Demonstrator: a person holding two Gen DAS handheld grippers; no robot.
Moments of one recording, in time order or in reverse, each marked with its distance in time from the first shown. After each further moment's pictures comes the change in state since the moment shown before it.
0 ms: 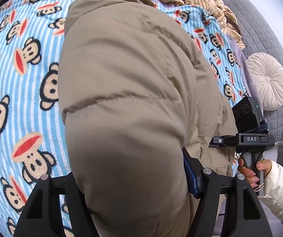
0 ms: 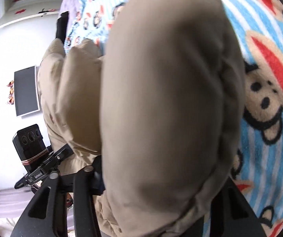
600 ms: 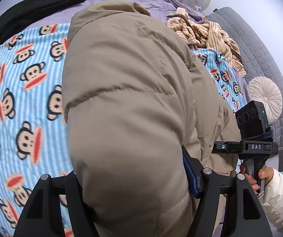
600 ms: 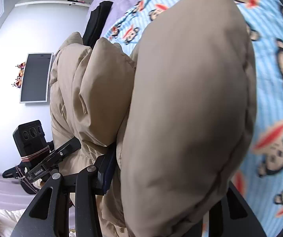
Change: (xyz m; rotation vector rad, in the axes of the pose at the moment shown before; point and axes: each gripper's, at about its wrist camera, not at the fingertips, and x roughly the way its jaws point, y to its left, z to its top) left arm -0.156 0.187 0.031 0.028 -0.151 0.032; right arm 0.102 0.177 0.001 -0.178 -0.096 0.002
